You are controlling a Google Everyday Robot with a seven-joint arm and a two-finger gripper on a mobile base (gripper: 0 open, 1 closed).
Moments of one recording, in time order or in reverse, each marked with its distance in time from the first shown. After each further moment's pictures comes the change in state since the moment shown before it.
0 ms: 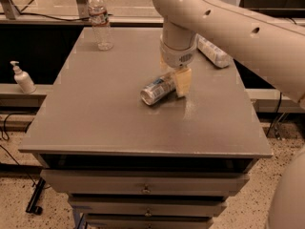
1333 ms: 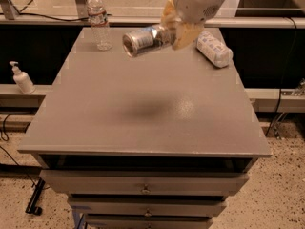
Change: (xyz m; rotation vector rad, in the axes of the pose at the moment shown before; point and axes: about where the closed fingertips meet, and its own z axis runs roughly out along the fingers) arm -0.016 -0.003 -0.156 0.264 -0.138 -0.065
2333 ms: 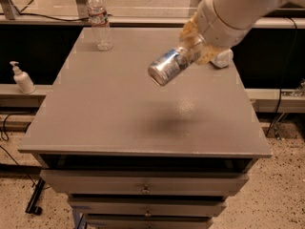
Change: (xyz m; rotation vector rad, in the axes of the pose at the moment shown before) arm 0.022 0.048 -0.019 0.140 0.112 -0.210
